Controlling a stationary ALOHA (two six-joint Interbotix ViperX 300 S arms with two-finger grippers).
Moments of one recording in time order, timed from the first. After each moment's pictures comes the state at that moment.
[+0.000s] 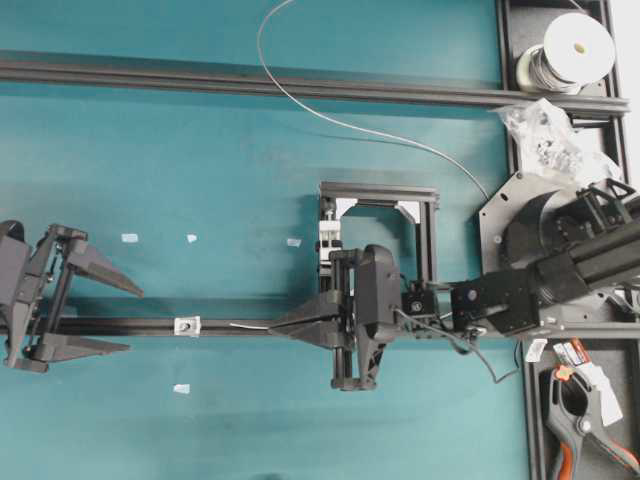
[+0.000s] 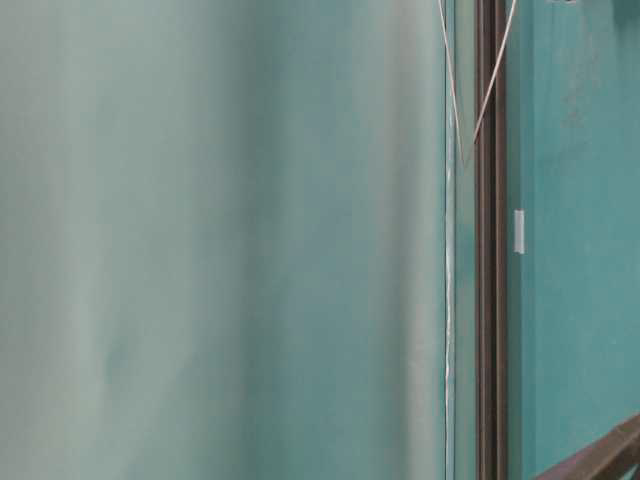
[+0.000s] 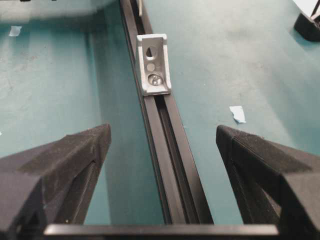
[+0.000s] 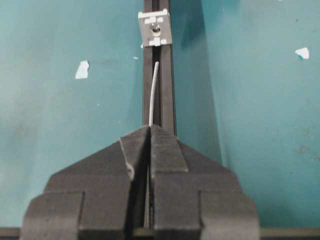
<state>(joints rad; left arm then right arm) -0.28 0.31 1.04 -0.06 -1.15 -0.06 0.49 0.08 1.03 0.60 -0.75 0.07</state>
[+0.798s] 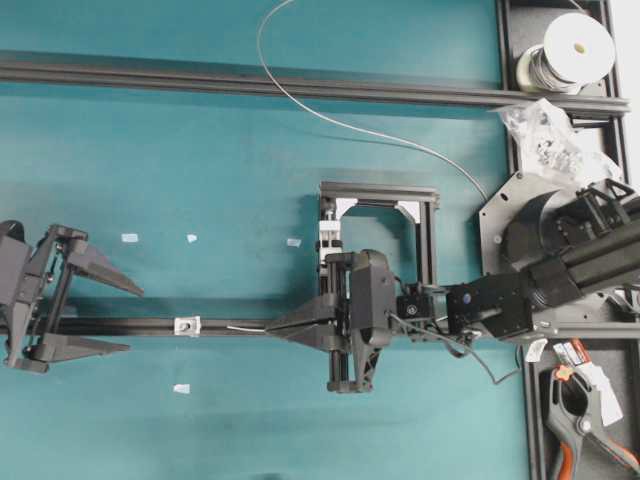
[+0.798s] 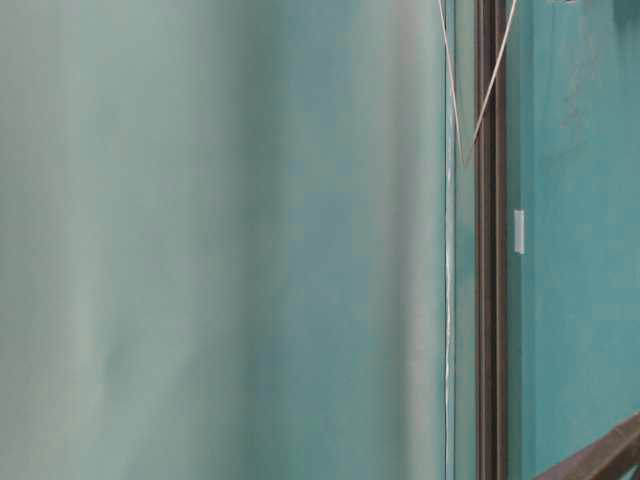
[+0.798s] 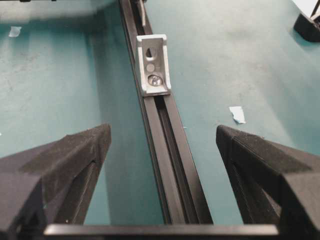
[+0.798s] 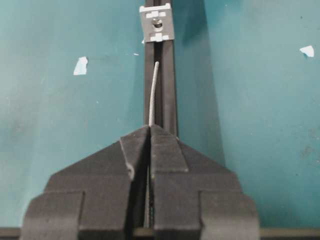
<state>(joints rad) -0.28 0.31 1.04 -0.06 -1.14 -0.06 0.49 0.10 1.02 0.60 -0.75 0.06</state>
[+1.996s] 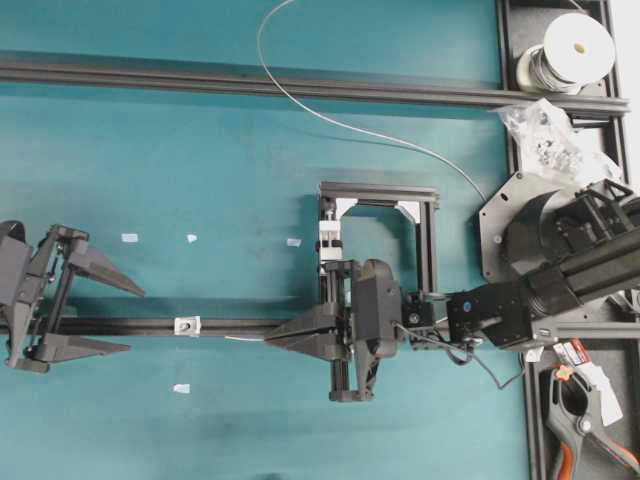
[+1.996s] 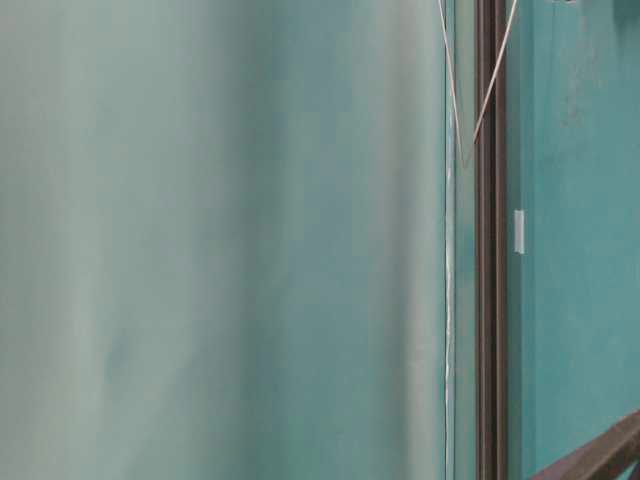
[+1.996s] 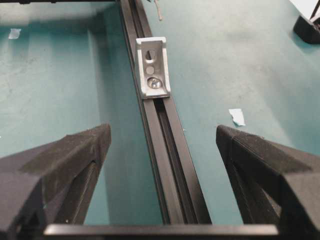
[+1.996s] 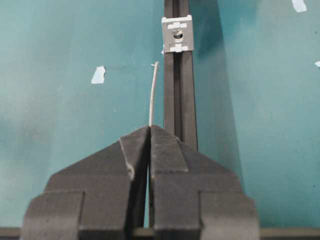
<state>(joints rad) -0.28 0.31 1.03 -0.06 -1.15 -0.06 0.53 0.13 1.01 0.60 -0.82 0.07</state>
